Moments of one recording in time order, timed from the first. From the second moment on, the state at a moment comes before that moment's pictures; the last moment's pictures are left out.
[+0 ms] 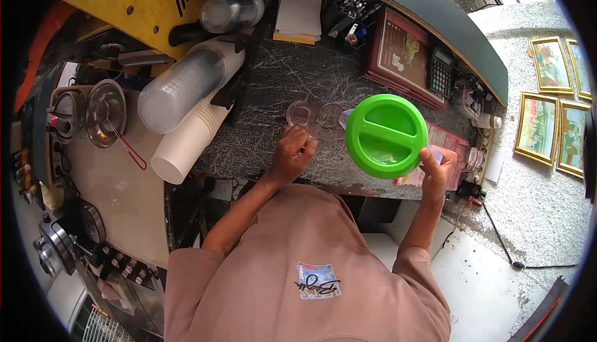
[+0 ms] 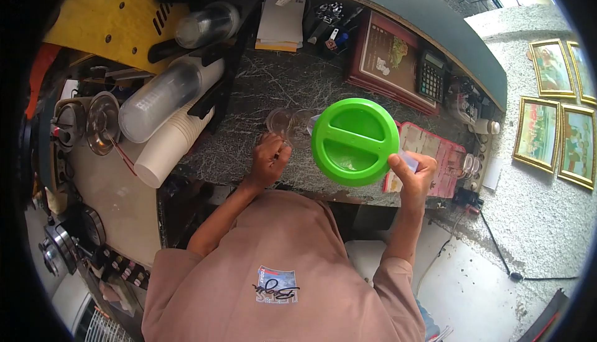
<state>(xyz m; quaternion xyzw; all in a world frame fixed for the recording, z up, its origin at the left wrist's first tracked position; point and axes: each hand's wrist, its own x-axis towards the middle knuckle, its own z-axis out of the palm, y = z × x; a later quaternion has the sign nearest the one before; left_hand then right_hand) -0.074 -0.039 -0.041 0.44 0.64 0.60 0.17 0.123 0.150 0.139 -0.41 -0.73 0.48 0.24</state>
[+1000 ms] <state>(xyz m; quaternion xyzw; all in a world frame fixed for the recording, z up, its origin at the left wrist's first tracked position) -0.080 -0.039 -0.064 0.34 0.59 0.69 0.26 0.097 0.140 0.175 -0.43 -0.81 0.39 0.10</state>
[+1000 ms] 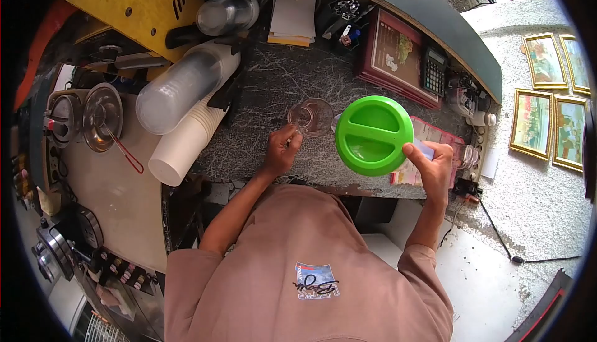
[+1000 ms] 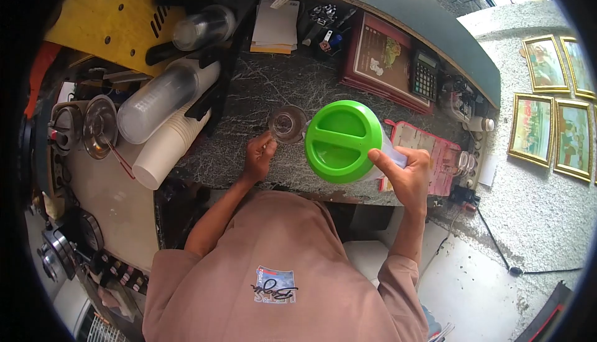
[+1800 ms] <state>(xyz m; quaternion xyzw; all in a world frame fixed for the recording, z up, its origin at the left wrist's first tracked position) -0.083 -0.039 -0.066 0.37 0.59 0.67 0.24 0.085 0.138 0.183 -0.42 -0.82 0.38 0.07</state>
